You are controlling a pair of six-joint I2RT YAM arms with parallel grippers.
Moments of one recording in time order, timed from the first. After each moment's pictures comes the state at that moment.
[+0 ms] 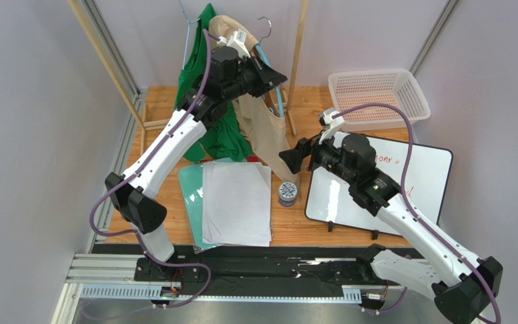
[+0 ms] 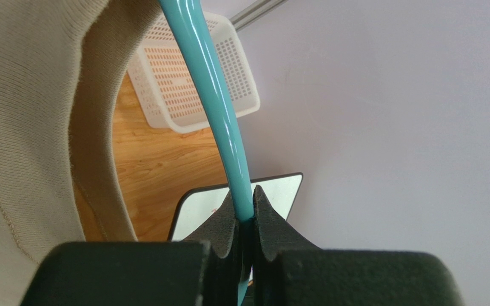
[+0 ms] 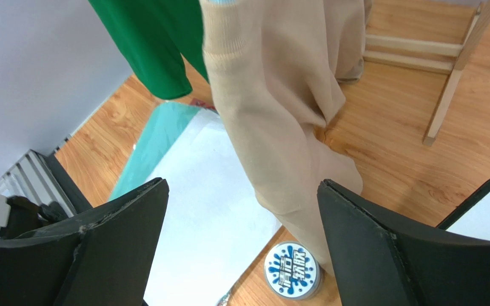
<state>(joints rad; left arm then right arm) -0.60 1.73 1.94 -0.37 0.15 -0.90 0.62 0.97 0.92 -0.10 -0.16 0.30</state>
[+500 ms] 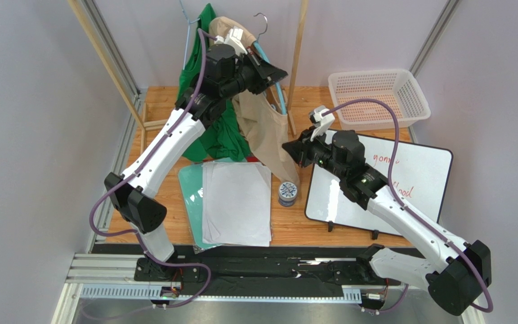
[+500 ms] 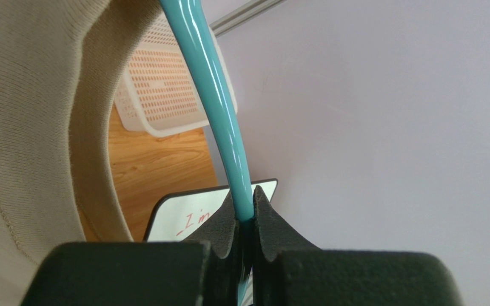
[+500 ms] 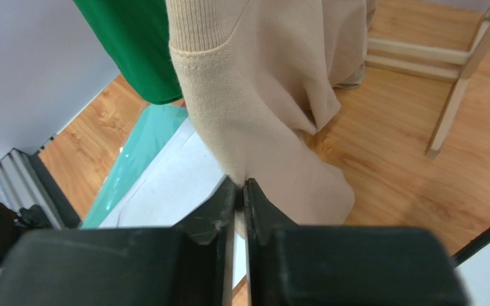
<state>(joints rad) -0.59 1.73 1.96 -0.34 0.18 -0.98 0.62 1.08 0.90 0.01 -0.17 0.26</state>
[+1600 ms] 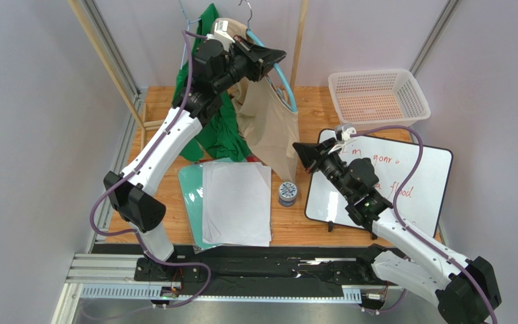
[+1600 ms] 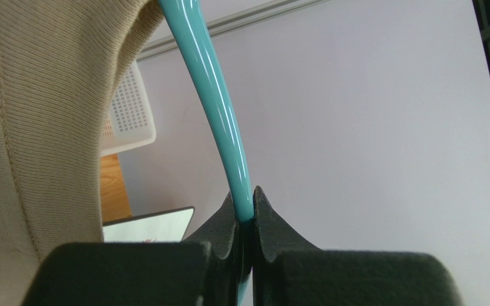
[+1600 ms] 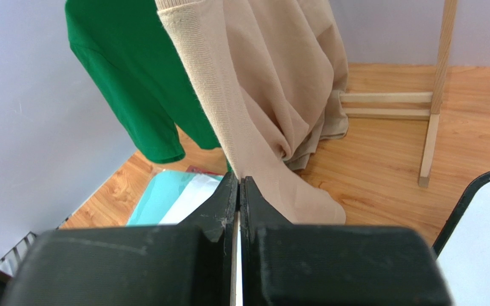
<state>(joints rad) -0.54 1.73 1.92 -0.11 0.22 -1.28 0.62 0.91 0.58 0.44 -0.02 0.40</state>
